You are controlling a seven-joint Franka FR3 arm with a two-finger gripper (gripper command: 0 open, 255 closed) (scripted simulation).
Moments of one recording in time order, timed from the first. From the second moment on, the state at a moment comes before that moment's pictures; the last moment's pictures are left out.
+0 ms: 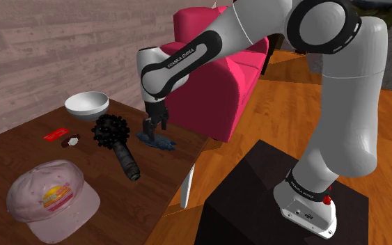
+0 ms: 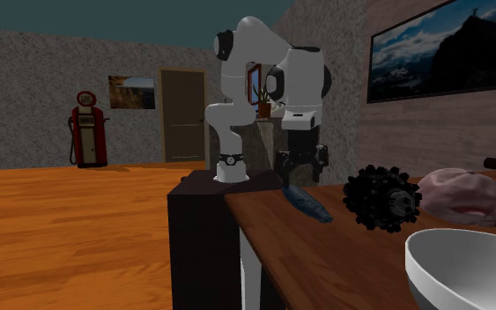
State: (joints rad) arm 0.23 0.41 0.13 -1.90 0.06 2.16 -0.01
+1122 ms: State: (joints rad) arm 0.24 0.47 0.13 -1.90 0.05 2.23 -0.02
